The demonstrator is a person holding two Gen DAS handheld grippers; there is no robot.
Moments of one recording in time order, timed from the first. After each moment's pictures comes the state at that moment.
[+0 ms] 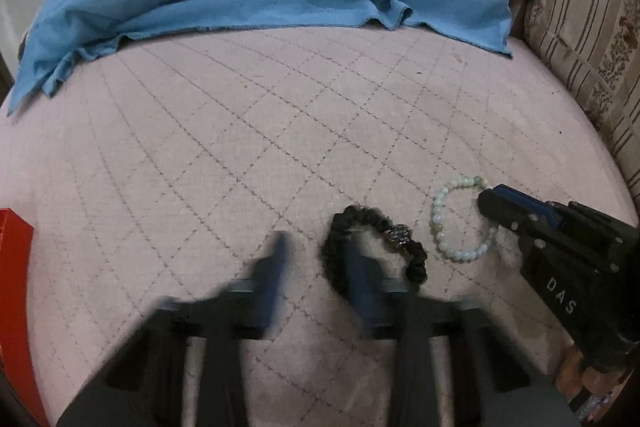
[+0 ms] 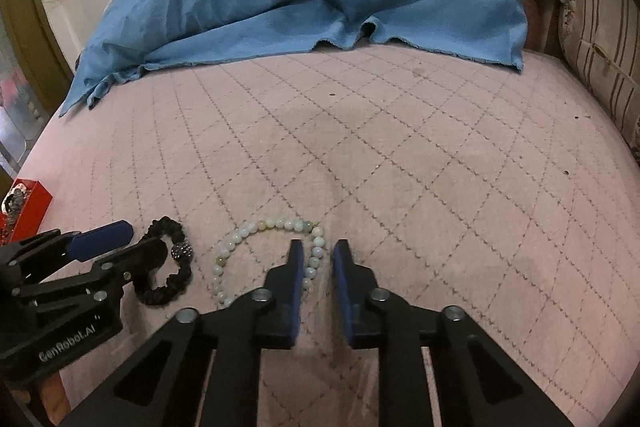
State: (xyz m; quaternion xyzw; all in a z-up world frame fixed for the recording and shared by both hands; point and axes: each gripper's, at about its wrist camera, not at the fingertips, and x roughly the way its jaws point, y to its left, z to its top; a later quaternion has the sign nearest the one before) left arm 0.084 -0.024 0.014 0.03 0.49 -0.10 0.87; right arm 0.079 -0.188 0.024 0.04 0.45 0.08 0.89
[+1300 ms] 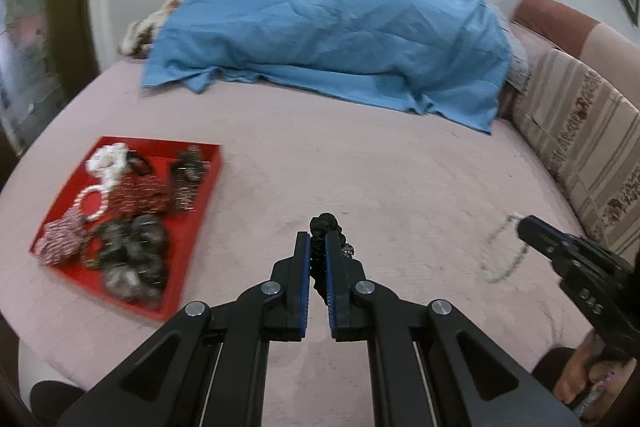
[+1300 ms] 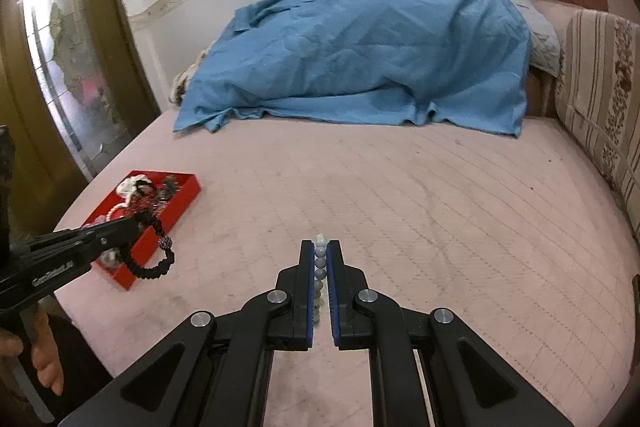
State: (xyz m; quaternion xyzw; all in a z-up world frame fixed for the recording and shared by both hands) left arm -0.110 0.120 0.146 -0.04 0.39 -0.03 0.92; right arm -0.111 -0.121 0.153 0.04 0.35 0.16 0.92
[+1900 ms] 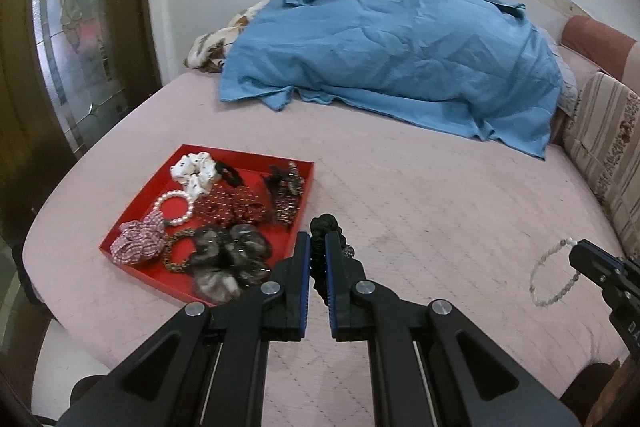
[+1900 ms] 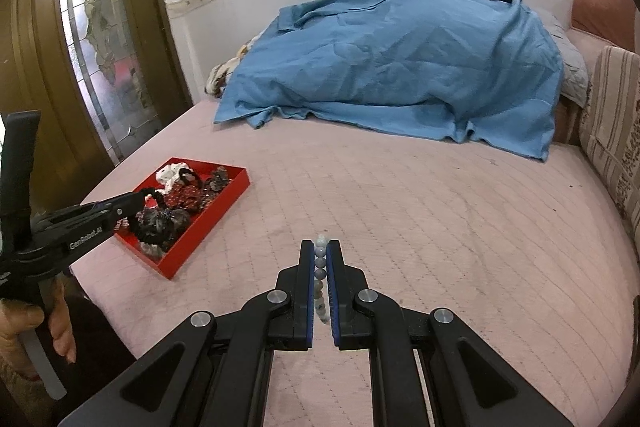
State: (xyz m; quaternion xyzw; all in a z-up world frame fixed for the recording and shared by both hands) left arm -0.132 0.176 0.159 -0.03 0.36 0.07 0.93; right arm -0.139 -0.070 0.174 0.01 0.34 0.20 0.92
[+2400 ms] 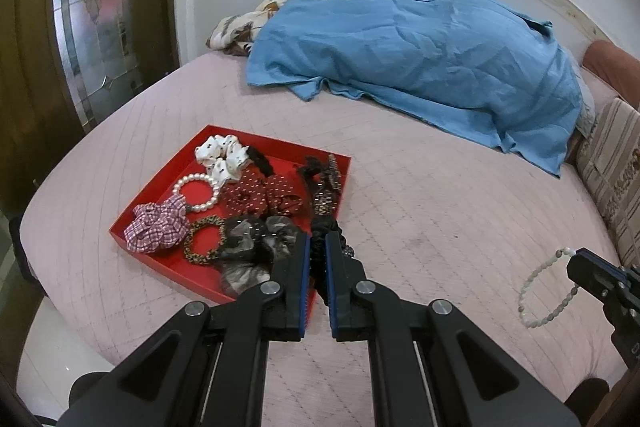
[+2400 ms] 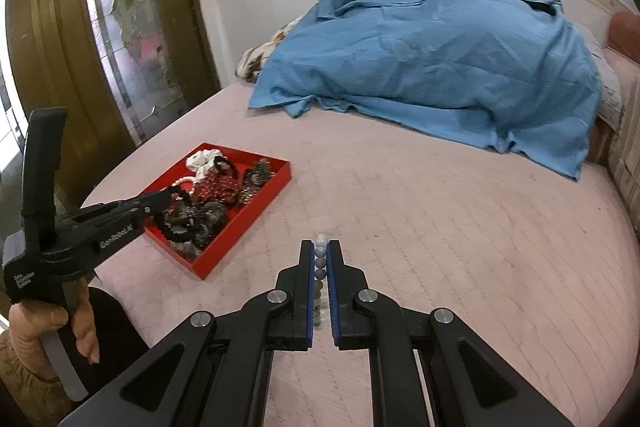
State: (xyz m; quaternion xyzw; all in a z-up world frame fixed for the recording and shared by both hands) left arm -0.128 0.226 0.144 -0.08 0.36 0.09 0.92; right arm -0.133 -0.012 0.180 -0.02 0.35 0.25 0.90
